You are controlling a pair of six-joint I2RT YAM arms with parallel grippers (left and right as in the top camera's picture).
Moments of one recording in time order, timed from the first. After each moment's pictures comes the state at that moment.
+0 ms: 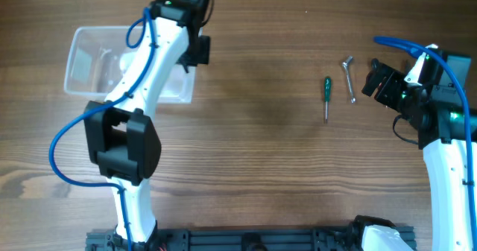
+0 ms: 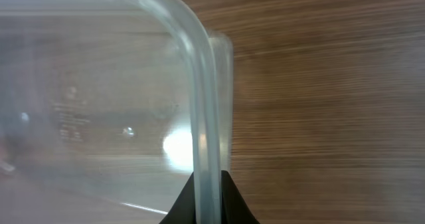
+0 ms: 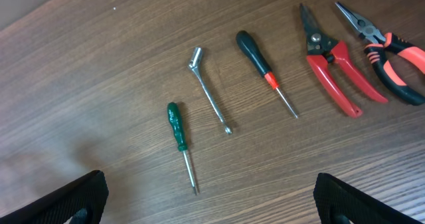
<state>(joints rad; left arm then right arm) -0.32 2.10 1.95 -1.23 -0.18 -0.21 -0.17 1.20 1.12 -0.83 -0.04 0.30</state>
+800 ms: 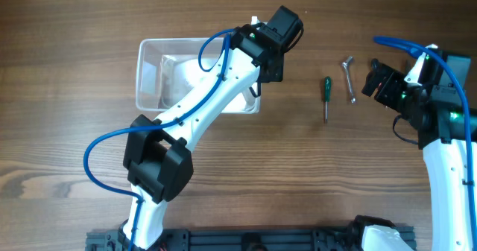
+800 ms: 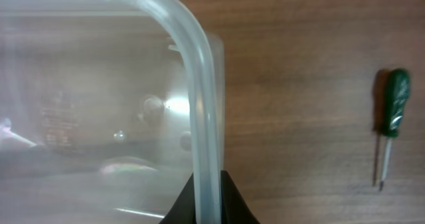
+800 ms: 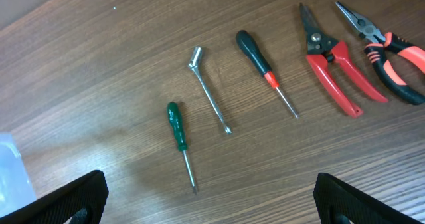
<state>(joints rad) -0.69 2.10 1.98 -1.11 -0.19 -0.59 -0.17 1.20 1.12 -0.83 -0.04 0.30</state>
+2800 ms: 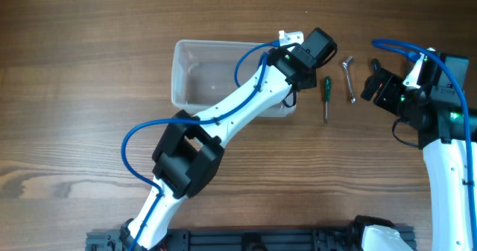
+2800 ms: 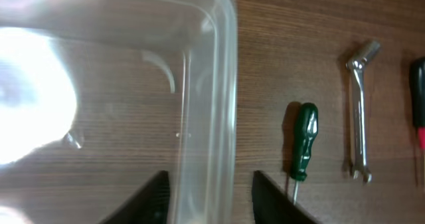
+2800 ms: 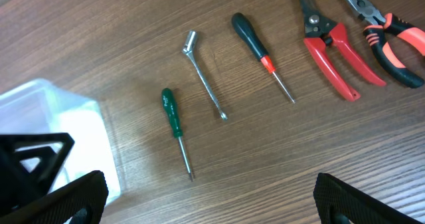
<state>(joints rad) -0.82 2.24 1.98 -0.84 -0.18 -0.84 -0.17 1.20 1.12 -0.88 -0.04 0.30</state>
